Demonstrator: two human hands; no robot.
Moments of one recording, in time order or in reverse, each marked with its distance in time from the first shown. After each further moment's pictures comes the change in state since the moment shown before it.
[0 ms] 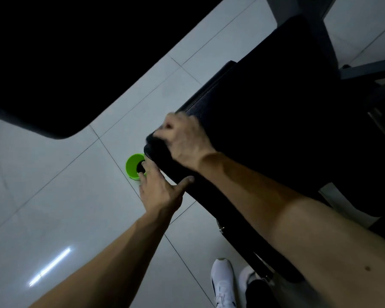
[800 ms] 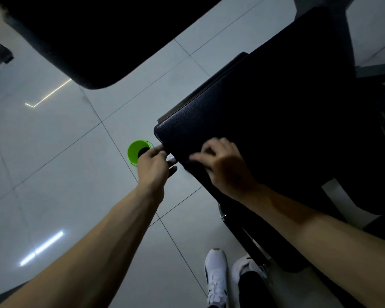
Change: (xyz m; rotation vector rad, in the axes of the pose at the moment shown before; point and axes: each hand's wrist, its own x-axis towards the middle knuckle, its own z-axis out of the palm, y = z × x) left_hand -0.005 0.013 -0.038 -0.821 -0.098 -0.350; right_hand -0.120 0.008 0.003 0.024 0.020 0.007
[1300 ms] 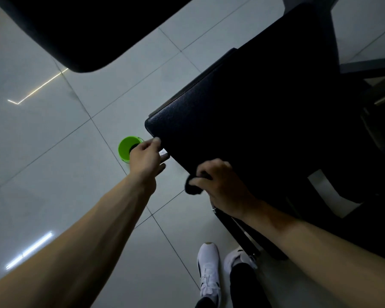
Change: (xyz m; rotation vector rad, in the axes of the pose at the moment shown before) left_hand -0.005 0.005 0.000 -0.023 -0.045 -0.049; right_hand -0.063 0.001 0.008 0.003 -0.118 -0.129
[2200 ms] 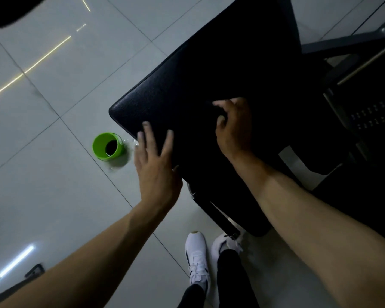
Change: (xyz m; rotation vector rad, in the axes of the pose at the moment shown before) left_hand -0.044 -0.085 0.039 1.080 0.050 0.893; right_hand 0.023 0.069 -0.045 0.051 0.437 0.695
